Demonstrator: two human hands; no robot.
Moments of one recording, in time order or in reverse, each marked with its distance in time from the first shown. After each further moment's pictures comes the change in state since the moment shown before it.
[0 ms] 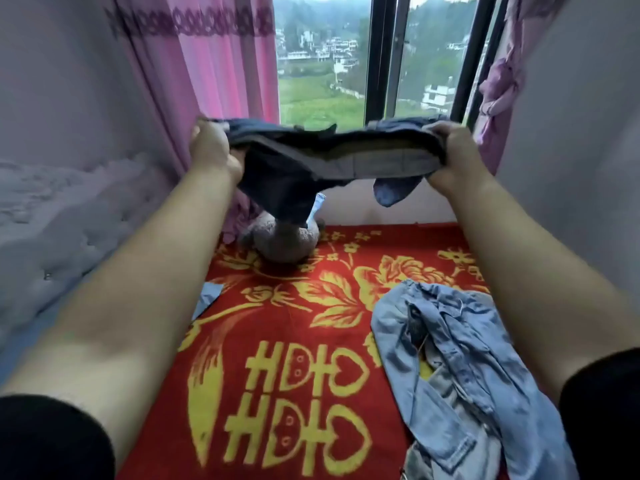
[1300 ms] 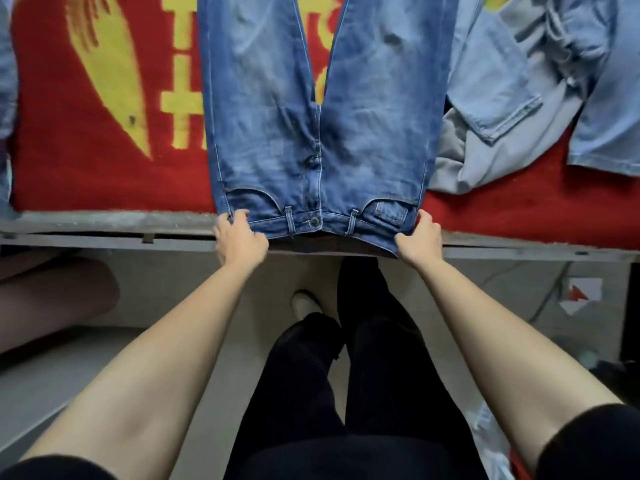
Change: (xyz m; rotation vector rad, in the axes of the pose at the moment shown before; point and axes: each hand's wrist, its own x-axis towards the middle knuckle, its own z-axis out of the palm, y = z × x) left_hand -0.349 -0.379 -0.581 2.036 -0.224 -0.791; right_hand -0.416 0.568 -0.345 -1.301 0.263 1.037
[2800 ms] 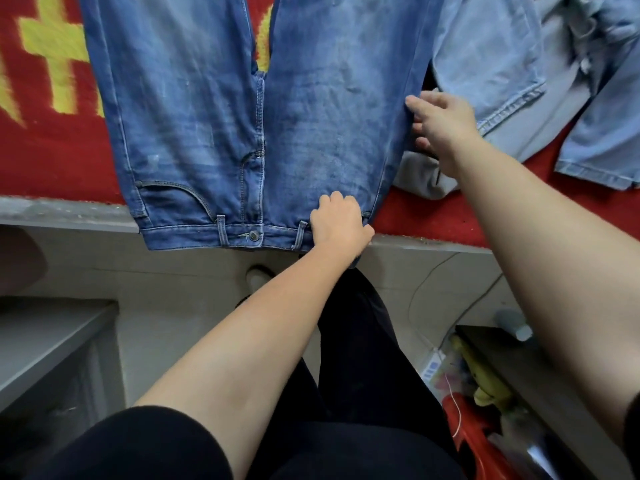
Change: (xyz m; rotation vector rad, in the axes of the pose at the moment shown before) left_hand -0.025 0.207 0.139 0.269 -0.228 0.435; right_hand 0.167 -0.091 -0.094 0.448 -0.141 -0.024
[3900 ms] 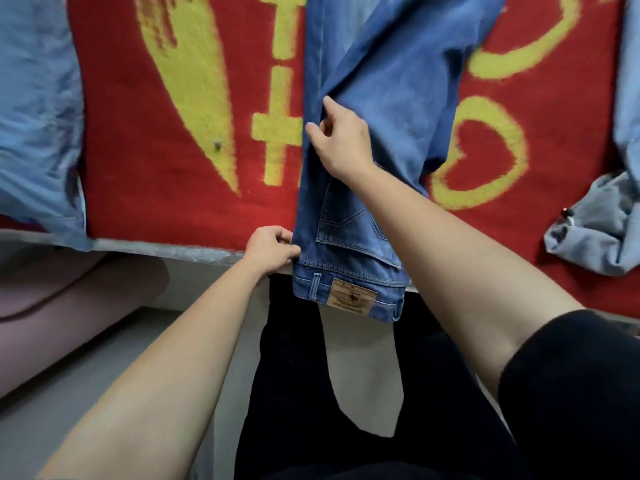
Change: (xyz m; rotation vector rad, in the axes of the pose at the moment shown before) left_hand 0.010 -0.383 -0.154 -0.839 -0.183 -0.487; right_hand -0.060 -0.144 0.386 -0.447 -0.122 -0.566
